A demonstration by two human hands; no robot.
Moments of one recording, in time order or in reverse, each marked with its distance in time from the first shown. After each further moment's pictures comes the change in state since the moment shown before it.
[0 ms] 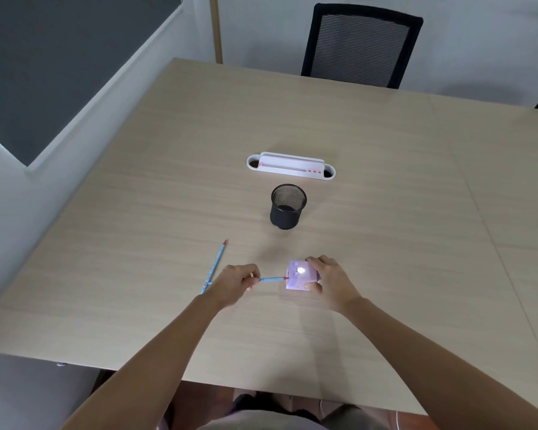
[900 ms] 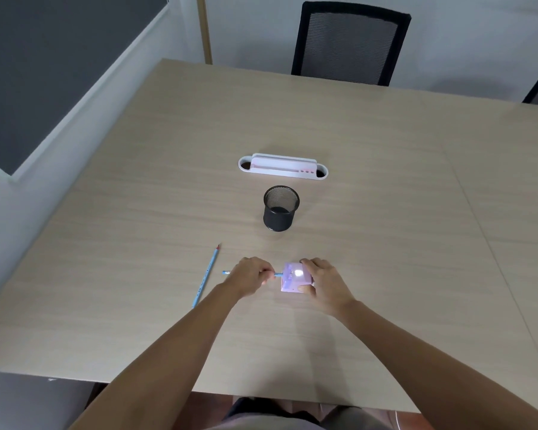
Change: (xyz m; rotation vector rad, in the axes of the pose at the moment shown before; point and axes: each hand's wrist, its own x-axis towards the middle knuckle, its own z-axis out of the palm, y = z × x) left_hand 0.040 0.035 0.013 0.111 -0.063 -0.028; right_hand -0.003 -0.003 0.001 -0.050 0.022 -0.003
